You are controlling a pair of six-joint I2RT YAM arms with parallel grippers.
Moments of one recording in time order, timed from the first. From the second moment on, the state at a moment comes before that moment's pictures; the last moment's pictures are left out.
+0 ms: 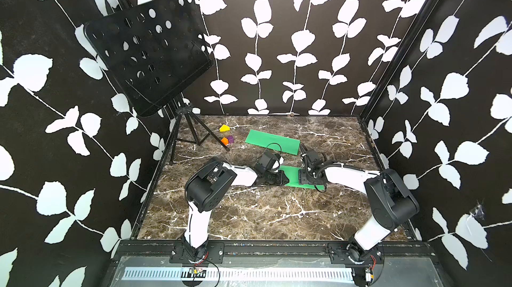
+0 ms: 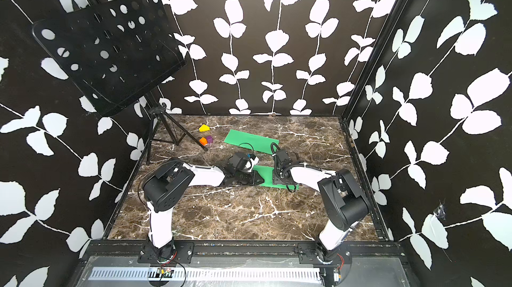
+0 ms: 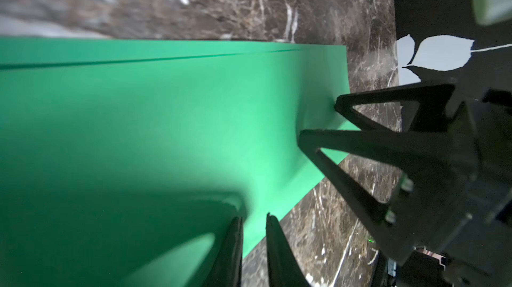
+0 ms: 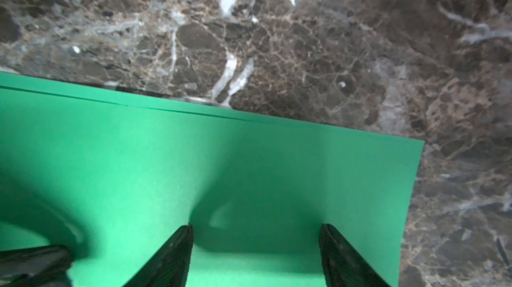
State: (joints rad) left arm -0.77 1.95 1.00 0.13 0.45 -0.66; right arm 0.50 1.66 0.88 -0.44 0.14 0.47
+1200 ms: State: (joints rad) left arm -0.59 1.74 0.74 0.10 0.39 -0.58; right arm 0.50 1.67 0.89 -0.45 0.14 0.47
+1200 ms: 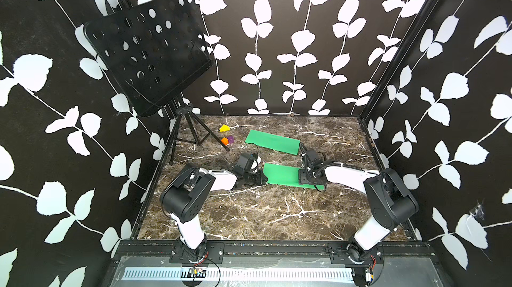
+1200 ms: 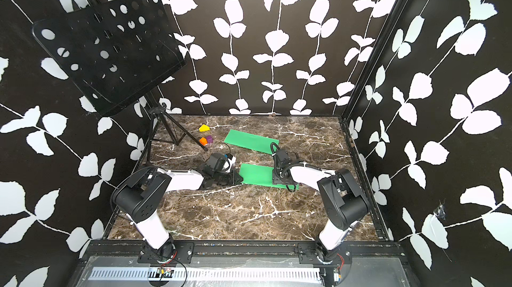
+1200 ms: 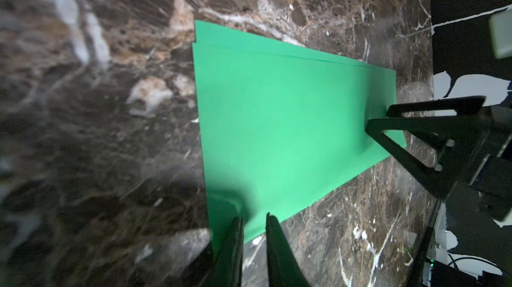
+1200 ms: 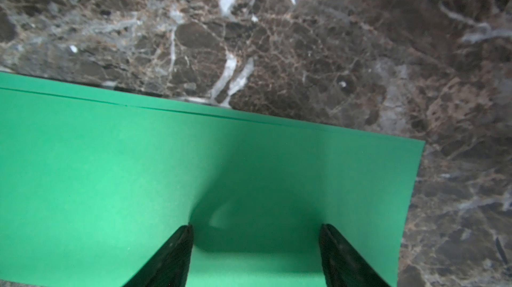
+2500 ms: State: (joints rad) left arm -0.54 0.99 0.54 -0.20 -0.13 -0.27; right arm 0.78 1.45 0.83 -0.45 0.25 0.48
